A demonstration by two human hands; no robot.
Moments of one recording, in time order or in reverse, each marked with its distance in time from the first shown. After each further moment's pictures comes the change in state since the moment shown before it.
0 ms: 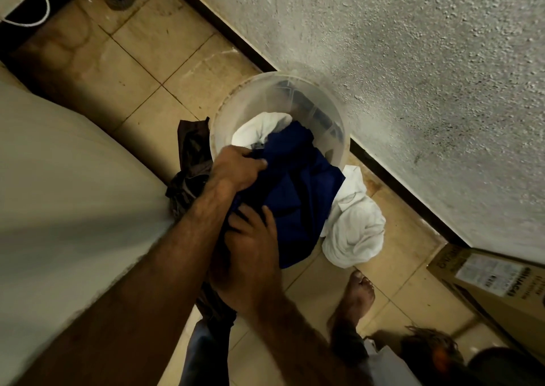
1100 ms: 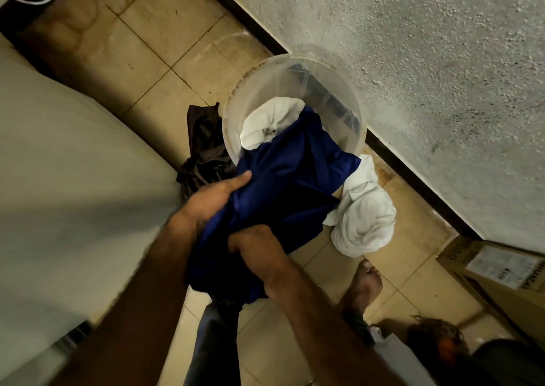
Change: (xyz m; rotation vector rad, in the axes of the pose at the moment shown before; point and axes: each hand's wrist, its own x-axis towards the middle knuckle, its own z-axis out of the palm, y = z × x) left_hand -0.027 -0.086 -0.022 -0.743 -0.254 -0.426; right_hand 0.013 -0.009 -0.009 0.727 -0.532 0.803
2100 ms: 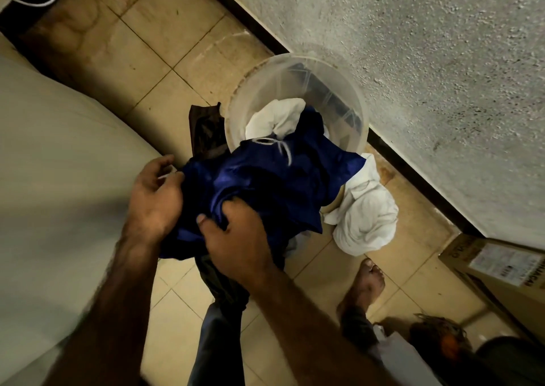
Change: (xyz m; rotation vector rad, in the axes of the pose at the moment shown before) left_hand -0.082 0.031 -0.042 0.435 0.497 0.459; right_hand 0.008 -0.008 0.035 -0.205 0.255 -0.571
